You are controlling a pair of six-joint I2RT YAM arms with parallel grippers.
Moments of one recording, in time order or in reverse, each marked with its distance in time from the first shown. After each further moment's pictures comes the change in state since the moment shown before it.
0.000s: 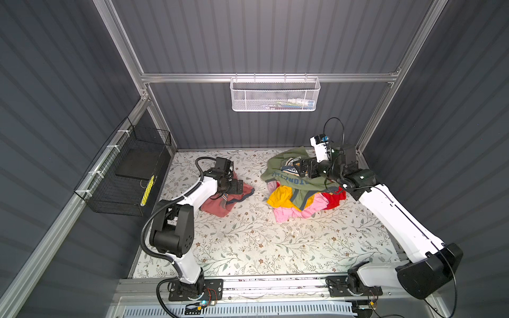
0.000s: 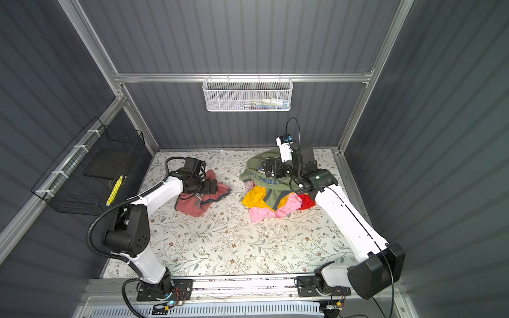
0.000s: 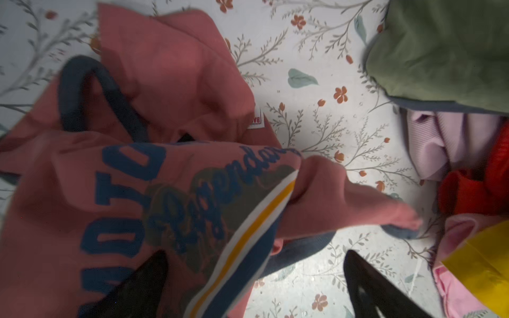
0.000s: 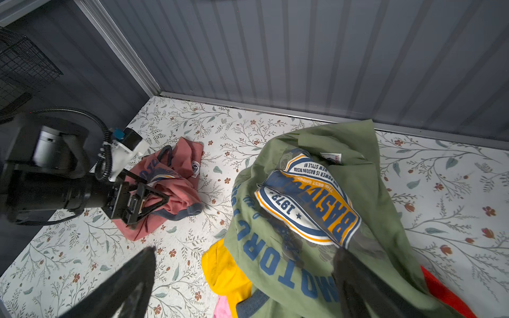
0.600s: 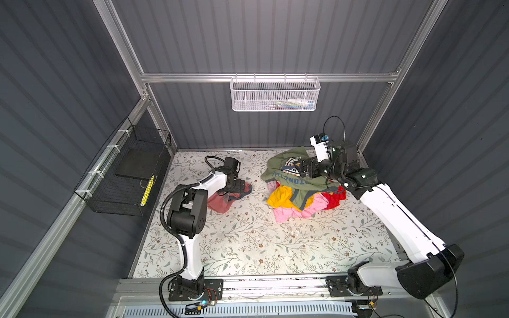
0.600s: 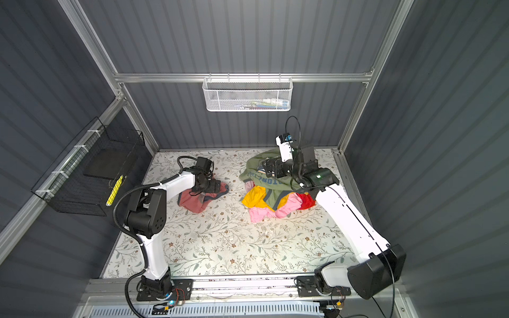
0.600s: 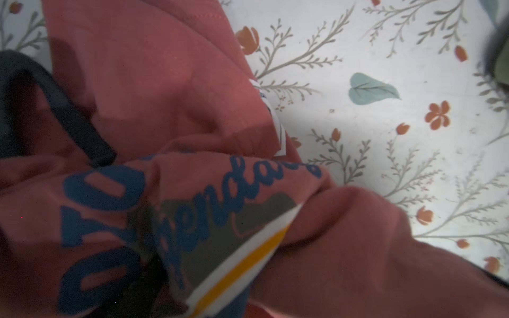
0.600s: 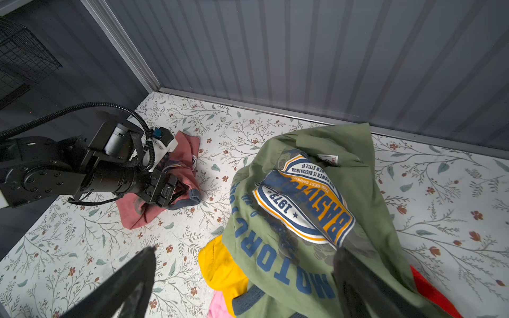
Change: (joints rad) left arm -0.014 0.228 0.151 -0.023 -0.175 -0.004; right arm 0.000 0.001 0.029 -0.036 0.000 -0.037
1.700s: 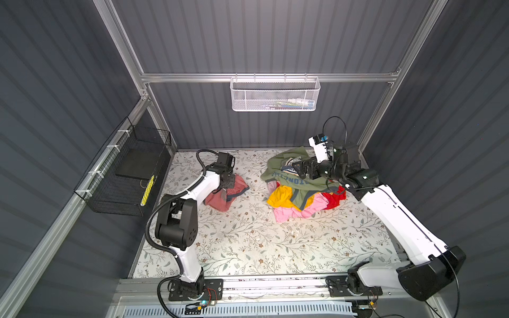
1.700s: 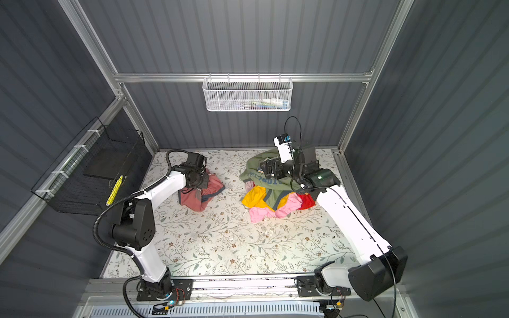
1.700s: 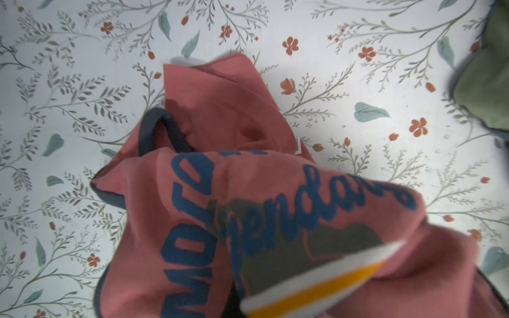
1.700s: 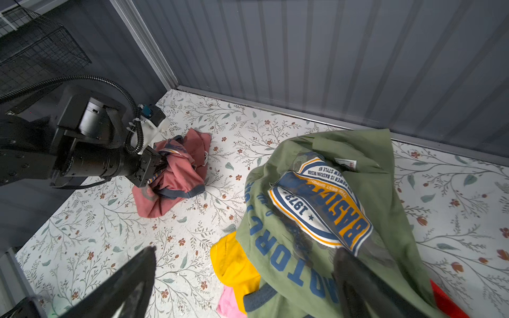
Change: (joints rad) left arm 0.011 -0.195 -0.019 -0.034 -0.074 0.091; right arm 0.000 -0.014 -0.010 0.013 -0.089 -0.014
